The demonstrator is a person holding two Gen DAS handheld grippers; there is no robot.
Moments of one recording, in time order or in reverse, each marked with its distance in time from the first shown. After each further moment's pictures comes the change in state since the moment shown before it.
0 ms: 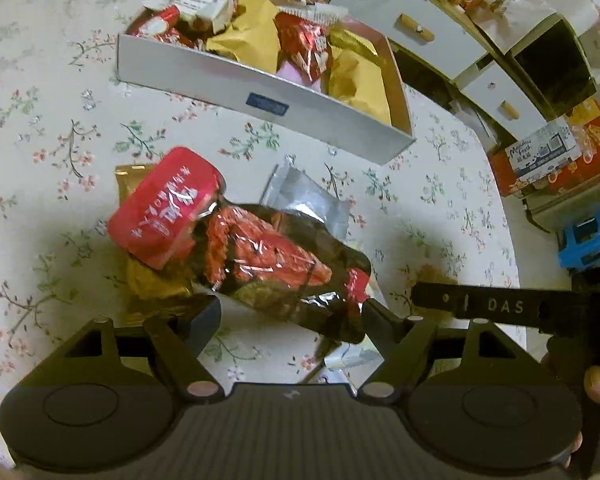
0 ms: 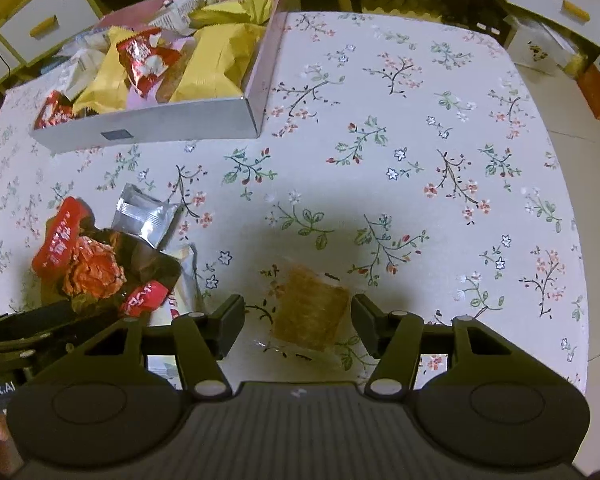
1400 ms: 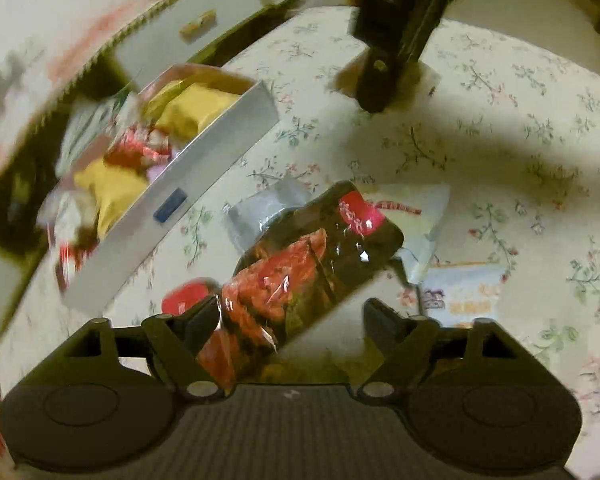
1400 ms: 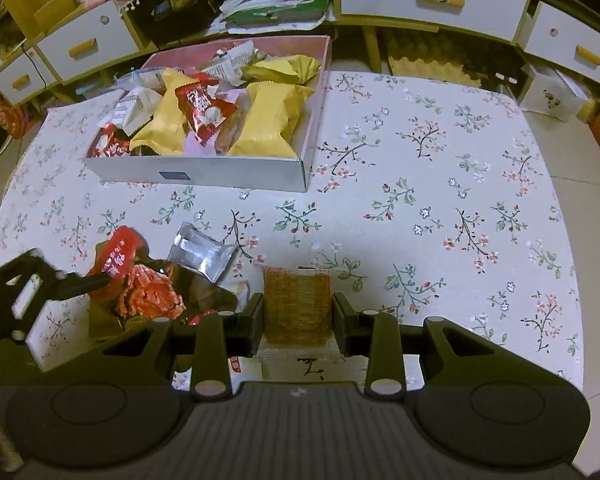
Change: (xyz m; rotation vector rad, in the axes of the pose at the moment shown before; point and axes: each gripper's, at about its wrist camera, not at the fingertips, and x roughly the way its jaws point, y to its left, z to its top) left arm 0.015 -0.038 -0.038 1.119 -0.110 0.250; right arm -0.035 0.019 0.003 -0.056 -0.137 0.059
